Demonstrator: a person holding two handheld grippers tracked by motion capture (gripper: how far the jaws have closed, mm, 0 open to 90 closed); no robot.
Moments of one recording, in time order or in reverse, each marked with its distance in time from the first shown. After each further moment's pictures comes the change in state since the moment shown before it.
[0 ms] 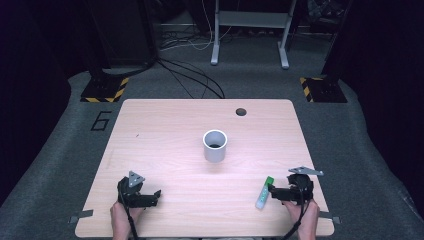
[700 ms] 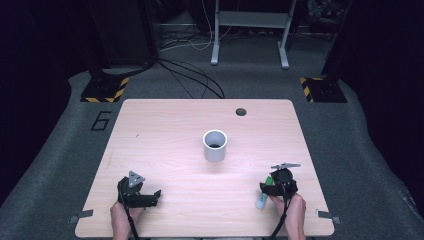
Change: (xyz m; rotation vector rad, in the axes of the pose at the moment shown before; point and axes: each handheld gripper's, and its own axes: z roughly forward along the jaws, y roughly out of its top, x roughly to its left) left arm 0.000 0.000 0.000 0.001 -0.001 -0.001; right arm 0.023 0.010 0.038 0.167 -0.036 -0.025
